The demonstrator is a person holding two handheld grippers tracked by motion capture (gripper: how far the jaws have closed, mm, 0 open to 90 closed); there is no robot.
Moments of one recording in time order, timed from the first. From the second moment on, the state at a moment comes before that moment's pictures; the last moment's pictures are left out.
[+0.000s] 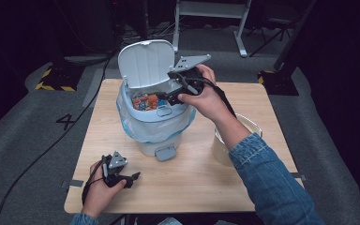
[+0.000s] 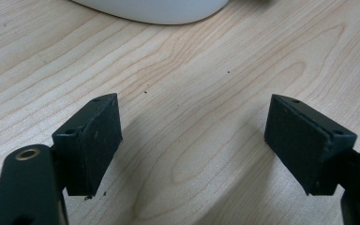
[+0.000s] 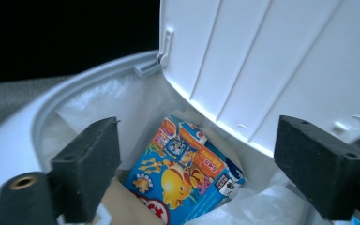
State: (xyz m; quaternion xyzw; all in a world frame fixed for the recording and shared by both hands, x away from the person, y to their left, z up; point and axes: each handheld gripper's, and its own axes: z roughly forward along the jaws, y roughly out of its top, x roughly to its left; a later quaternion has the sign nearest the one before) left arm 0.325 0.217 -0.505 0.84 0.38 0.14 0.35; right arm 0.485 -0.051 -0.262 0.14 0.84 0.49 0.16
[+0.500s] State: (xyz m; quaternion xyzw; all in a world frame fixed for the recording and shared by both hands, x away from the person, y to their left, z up) left arm 0.325 0.218 -0.504 0.84 0.38 0.14 0.35; right arm 0.460 -0.125 -0.238 0.18 0.82 0.52 0.14
